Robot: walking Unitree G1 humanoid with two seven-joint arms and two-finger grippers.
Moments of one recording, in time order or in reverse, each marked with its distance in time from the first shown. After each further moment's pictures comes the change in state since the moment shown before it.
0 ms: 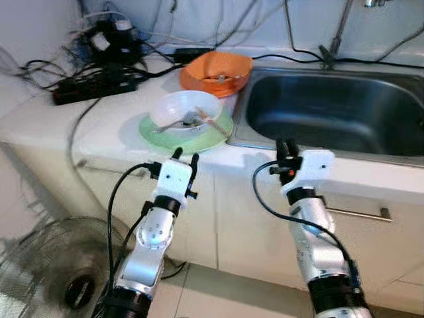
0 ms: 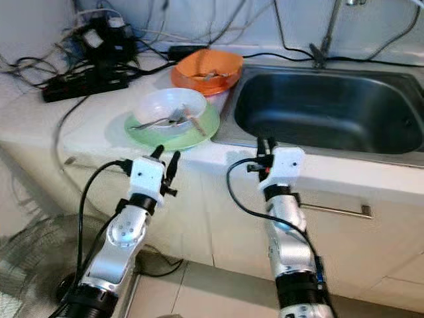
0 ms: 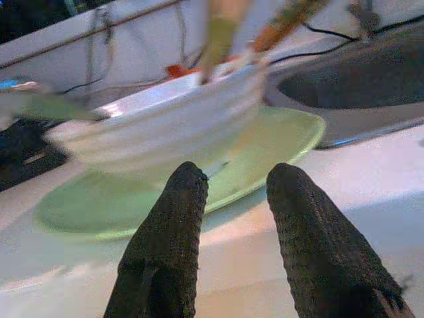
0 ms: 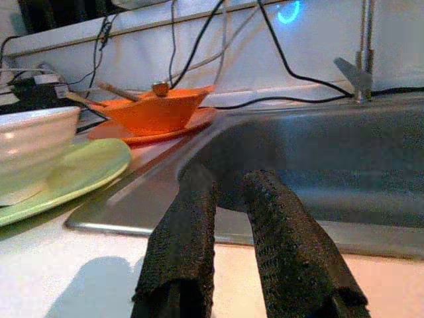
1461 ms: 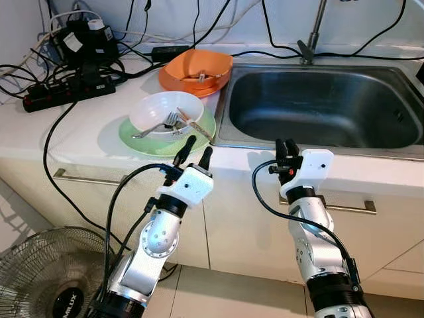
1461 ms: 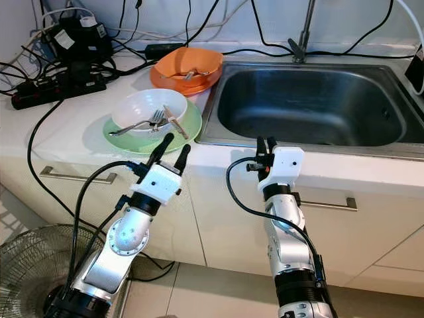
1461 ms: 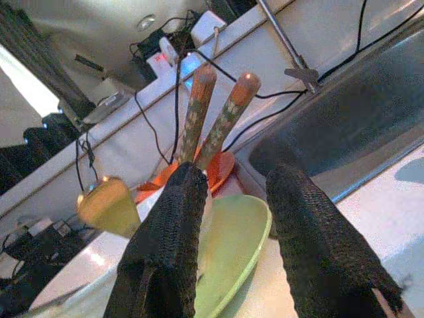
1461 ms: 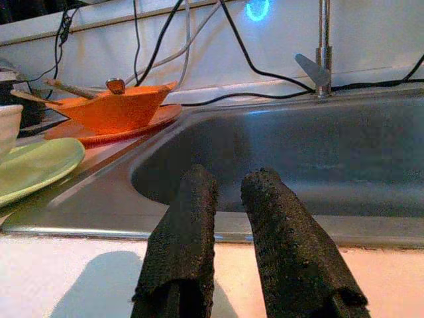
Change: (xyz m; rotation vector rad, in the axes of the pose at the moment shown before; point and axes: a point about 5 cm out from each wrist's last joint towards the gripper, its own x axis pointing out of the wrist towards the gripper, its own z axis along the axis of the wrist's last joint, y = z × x) left arm -0.006 -0.009 0.035 0.315 -0.222 -0.056; right arm 0.001 -0.003 -0.001 -0.004 0.003 -0.010
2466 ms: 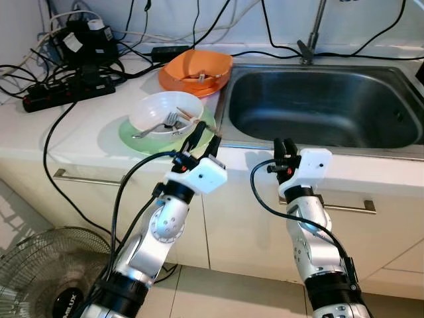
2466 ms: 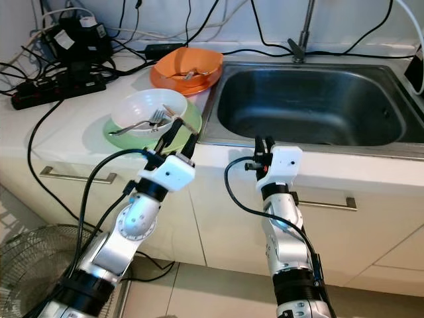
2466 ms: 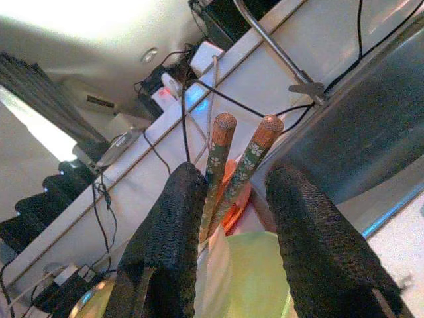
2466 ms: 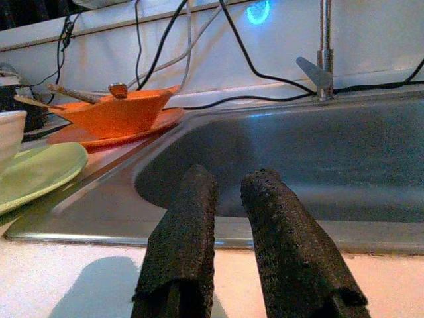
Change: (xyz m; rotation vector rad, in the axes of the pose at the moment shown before) left arm 0.024 0.001 0.010 0.142 -0.069 -0.008; right arm 0.002 0.003 0.001 0.008 -0.008 0.004
